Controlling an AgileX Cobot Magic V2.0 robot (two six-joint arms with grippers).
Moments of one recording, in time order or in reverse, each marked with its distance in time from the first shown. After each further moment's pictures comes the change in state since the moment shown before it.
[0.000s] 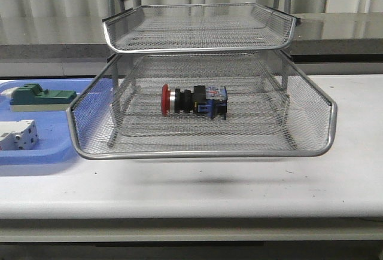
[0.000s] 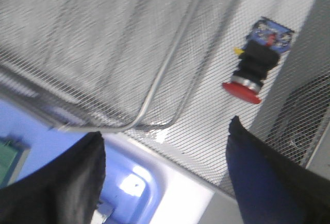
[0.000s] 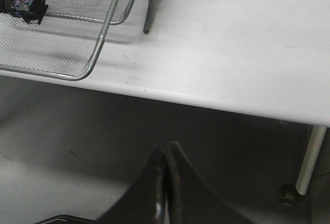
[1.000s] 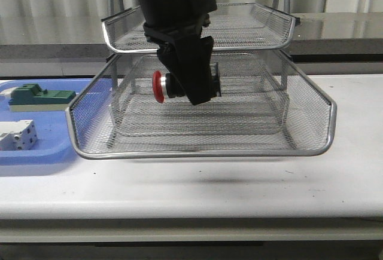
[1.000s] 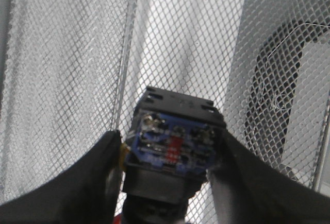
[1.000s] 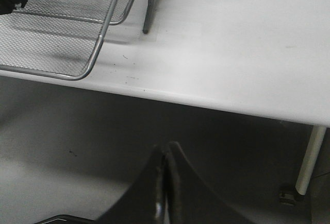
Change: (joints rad) left arm -0.226 0.244 0.053 -0.012 -0.131 0.137; right arm 0.000 0.000 0.000 0.000 -0.002 0.000
